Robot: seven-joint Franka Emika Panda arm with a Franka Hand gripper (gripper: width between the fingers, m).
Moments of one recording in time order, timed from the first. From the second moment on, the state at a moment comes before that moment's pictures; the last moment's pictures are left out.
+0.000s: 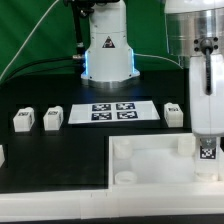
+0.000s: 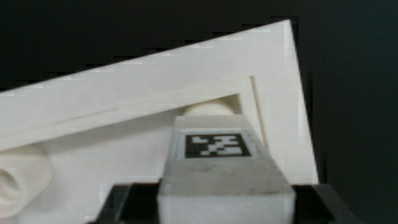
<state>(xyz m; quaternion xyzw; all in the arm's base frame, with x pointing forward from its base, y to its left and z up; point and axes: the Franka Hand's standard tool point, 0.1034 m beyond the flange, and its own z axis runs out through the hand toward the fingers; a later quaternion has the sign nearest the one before) 0.624 0.116 0.085 -0.63 0.77 0.02 0.05</state>
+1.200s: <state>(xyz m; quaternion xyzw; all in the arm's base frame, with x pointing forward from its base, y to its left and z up) 0.623 0.118 0.081 -0.95 0.32 0.00 0.05</state>
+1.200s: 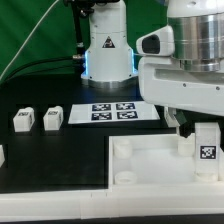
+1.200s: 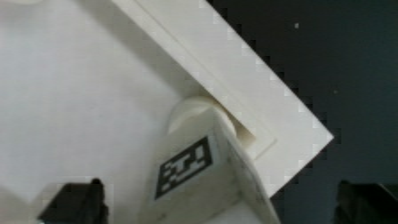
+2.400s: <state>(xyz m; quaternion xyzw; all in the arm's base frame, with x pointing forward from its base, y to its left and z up) 0.623 0.114 0.080 -1.00 0.08 -0.02 0.04</state>
